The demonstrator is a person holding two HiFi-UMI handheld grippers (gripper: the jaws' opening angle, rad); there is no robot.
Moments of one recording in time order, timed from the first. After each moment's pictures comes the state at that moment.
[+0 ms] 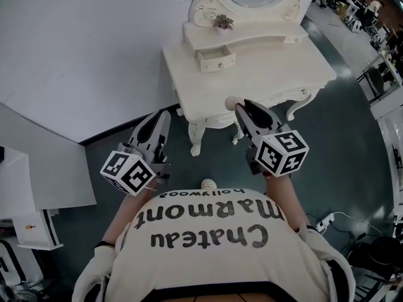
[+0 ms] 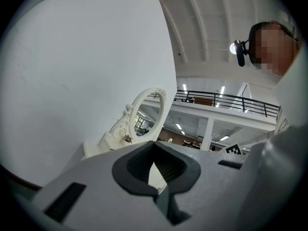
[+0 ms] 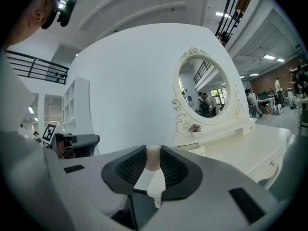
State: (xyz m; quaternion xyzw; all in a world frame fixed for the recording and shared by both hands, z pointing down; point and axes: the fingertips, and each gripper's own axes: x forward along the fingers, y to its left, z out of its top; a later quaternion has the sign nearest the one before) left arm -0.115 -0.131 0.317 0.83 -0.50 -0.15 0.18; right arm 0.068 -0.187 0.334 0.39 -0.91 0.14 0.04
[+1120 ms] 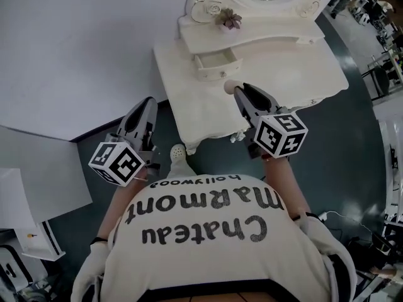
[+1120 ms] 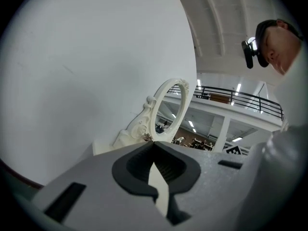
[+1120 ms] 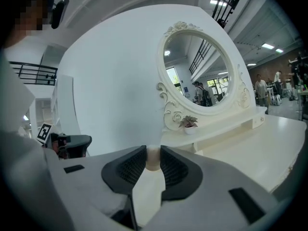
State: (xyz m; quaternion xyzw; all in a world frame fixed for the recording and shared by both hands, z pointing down) left arm -0.165 -0.289 0.367 0.80 -0.54 -0.13 0.23; right arm 0.043 -0.365 0.391 0.39 -0.90 0.19 0.07
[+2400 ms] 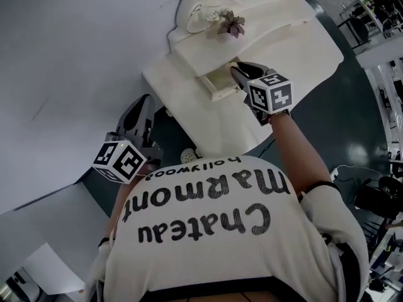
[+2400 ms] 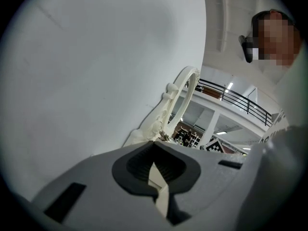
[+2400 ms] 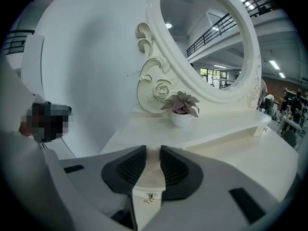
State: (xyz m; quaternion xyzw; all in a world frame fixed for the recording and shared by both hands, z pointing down) left arm -0.249 -0.459 0.421 0.85 -0.44 -0.08 0.28; right arm -0.010 -0.531 0.486 0.46 -0.83 0.19 0.25
